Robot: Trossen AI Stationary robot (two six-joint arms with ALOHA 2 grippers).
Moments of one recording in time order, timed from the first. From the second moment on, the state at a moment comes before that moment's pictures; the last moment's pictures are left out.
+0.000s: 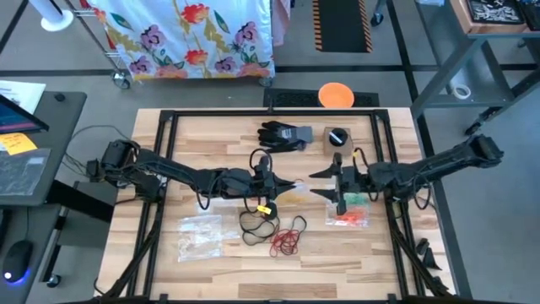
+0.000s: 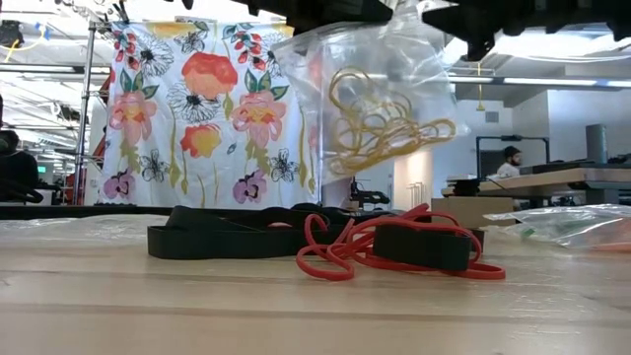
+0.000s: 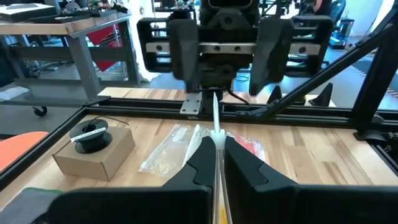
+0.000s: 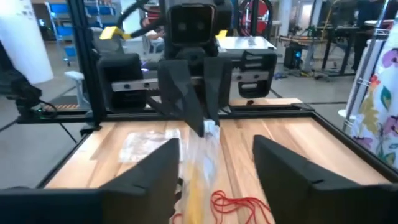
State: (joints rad) left arm -0.16 1.63 1.03 0.46 -0.31 -0.02; right arm 0.22 0.95 0.43 0.49 0.25 0.02
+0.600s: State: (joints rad) left arm -0.16 1.63 1.03 0.45 -0.31 -0.02; right arm 0.20 1.12 0.51 0.53 0.26 -0.01
